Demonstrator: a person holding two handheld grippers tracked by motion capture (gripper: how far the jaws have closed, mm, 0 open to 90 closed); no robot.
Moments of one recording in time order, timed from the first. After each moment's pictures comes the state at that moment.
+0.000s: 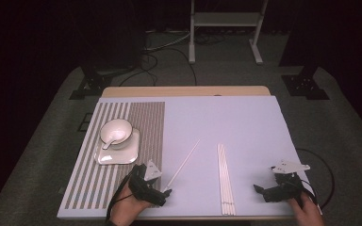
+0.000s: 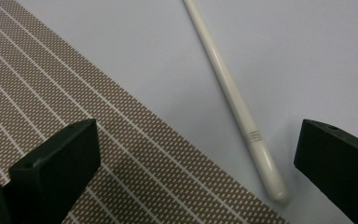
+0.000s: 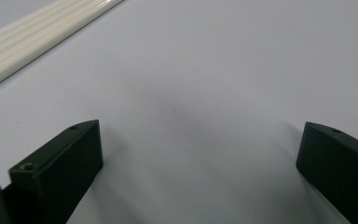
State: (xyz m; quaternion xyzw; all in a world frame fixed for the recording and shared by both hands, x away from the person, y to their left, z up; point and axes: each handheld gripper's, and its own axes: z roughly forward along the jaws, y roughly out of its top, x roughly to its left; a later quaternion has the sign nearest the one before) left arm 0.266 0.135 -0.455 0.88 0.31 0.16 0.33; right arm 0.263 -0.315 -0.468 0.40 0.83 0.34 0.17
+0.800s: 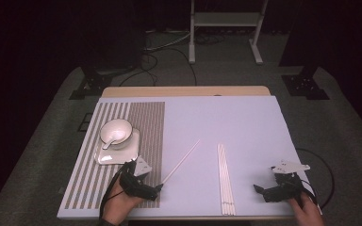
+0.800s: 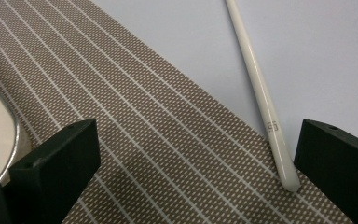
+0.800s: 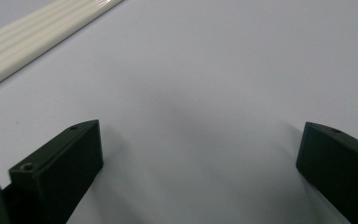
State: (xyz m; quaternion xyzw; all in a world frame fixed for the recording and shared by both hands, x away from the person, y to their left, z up) left arm 0.275 0.161 -0.453 0.86 0.34 0.18 0.33; right arm 0.263 -0.315 -0.468 0.41 0.83 0.34 0.17
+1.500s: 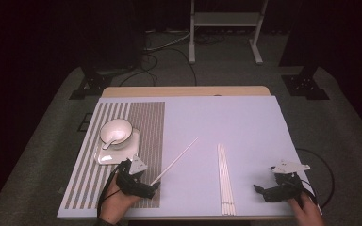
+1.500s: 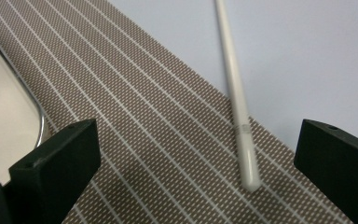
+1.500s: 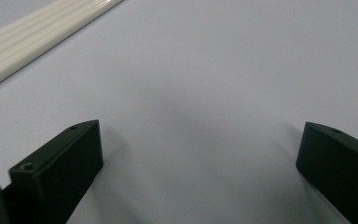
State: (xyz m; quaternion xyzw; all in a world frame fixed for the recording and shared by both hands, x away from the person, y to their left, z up) left arm 0.276 0.168 -0.450 0.85 0.36 0.18 0.35; right arm 0.263 -0.315 -0.468 0.41 0.83 0.34 0.17
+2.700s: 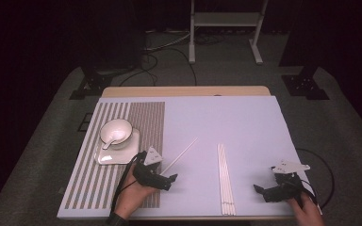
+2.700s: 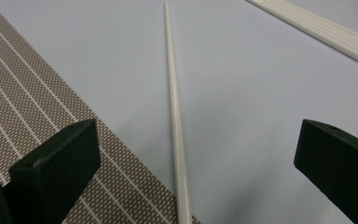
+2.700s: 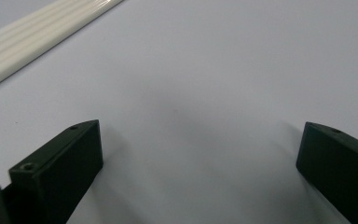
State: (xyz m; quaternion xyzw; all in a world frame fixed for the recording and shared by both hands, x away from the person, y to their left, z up) left arm 0.298 0.123 -0.441 0.84 0.34 0.15 0.39; right arm 0.263 -0.315 -0.468 0.41 0.83 0.34 0.17
